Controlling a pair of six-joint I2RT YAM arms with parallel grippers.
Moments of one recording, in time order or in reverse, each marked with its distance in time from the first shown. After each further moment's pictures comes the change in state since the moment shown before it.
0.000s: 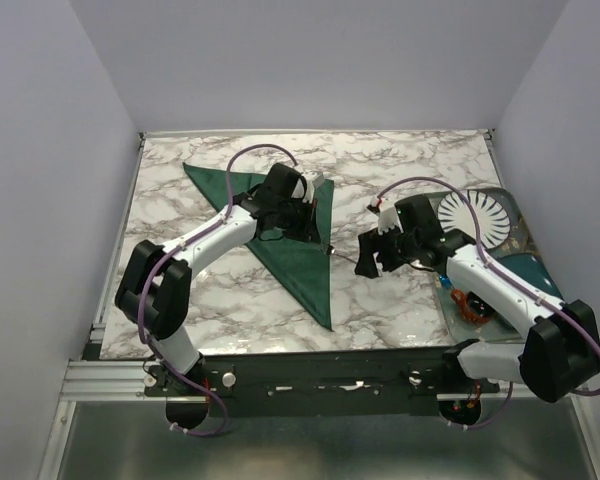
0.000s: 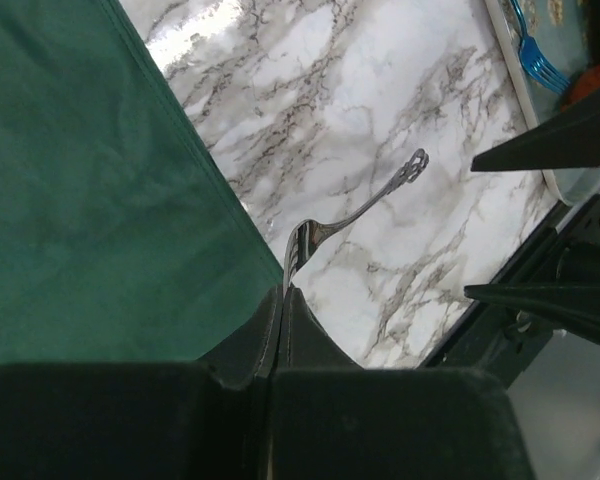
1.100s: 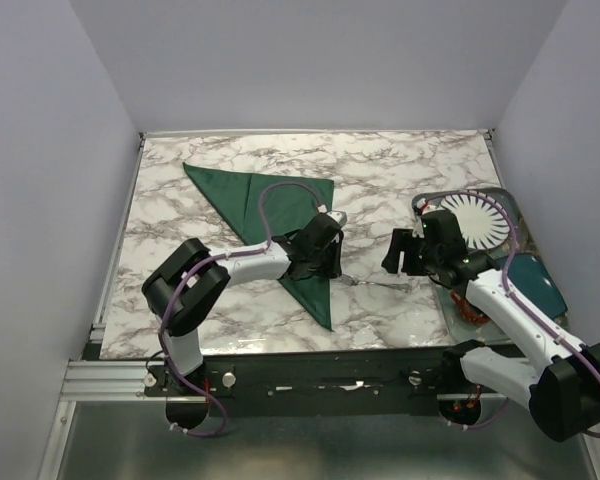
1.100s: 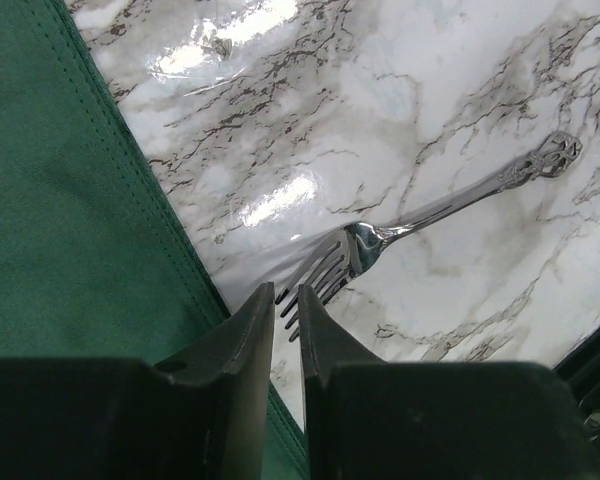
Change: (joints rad) left arm -0.254 0.096 -0.204 0.301 -0.330 -0.229; right arm -0.097 -0.195 -0.150 0.009 0.294 0.301
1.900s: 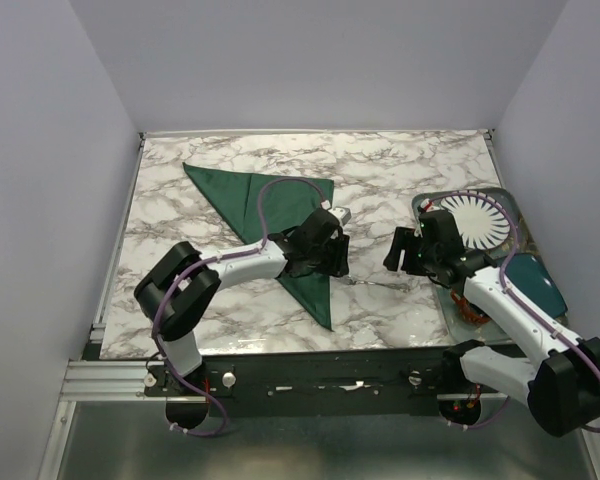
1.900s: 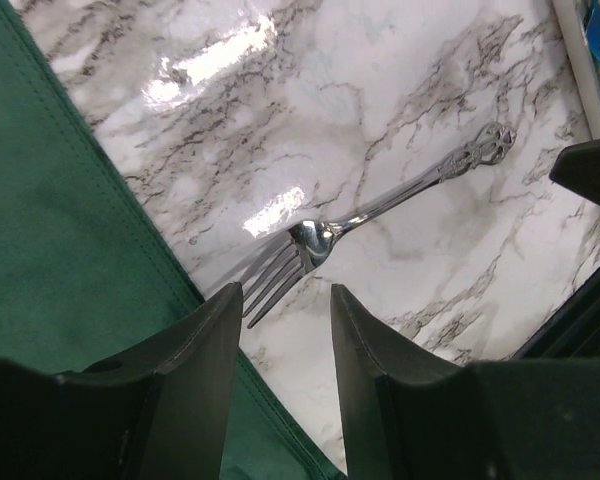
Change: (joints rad) left arm 0.001 -0.032 0.015 -0.006 0.055 0.061; right arm 0.000 0.024 0.000 0.000 0.058 0.071
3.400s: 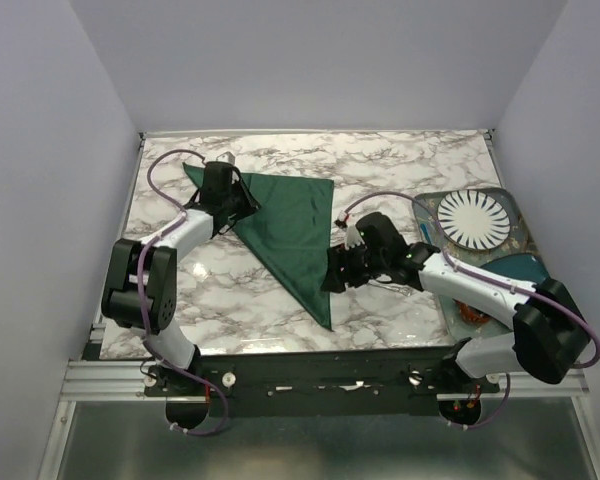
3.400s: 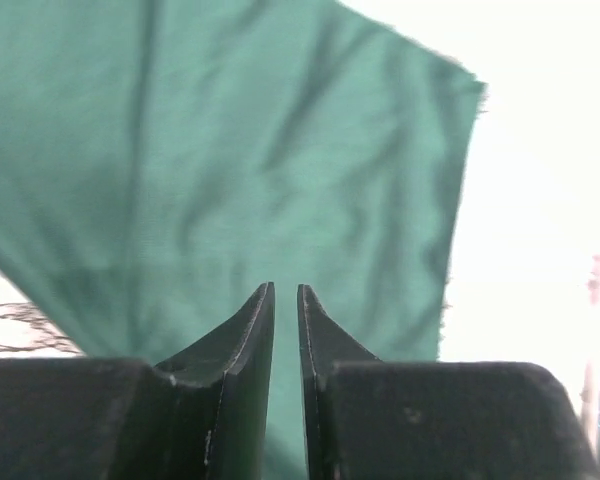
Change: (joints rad) left arm 0.663 -0.060 -0.039 0.080 0.023 -0.079; right arm 0.397 0.303 0.108 0.221 -0.367 -0.077
